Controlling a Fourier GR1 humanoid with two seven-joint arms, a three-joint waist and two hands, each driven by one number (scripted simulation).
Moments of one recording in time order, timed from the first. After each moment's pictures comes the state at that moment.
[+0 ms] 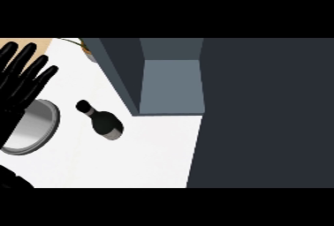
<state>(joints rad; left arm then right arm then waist) -0.22 0.31 0.16 -2.05 0.62 -0.16 0.47 0.06 -0.06 0.48 -2.50 0.02 -0.20 0.54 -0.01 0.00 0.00</state>
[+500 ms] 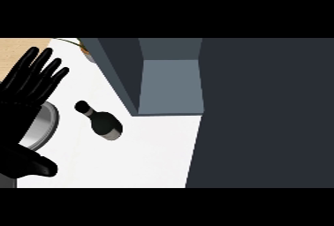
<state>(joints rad) -0.21 0.27 0.15 -1.92 0.55 -0.23 0.37 -0.01 -0.11 0.50 -2.51 0.05 -0.28 0.60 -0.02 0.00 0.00</state>
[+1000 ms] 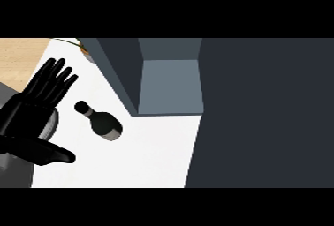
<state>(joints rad) -0.17 0.25 0.14 -1.76 0.44 -0.30 0.22 -0.02 -0.16 0.53 -2.51 0.07 -0.34 0.61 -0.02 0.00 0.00</state>
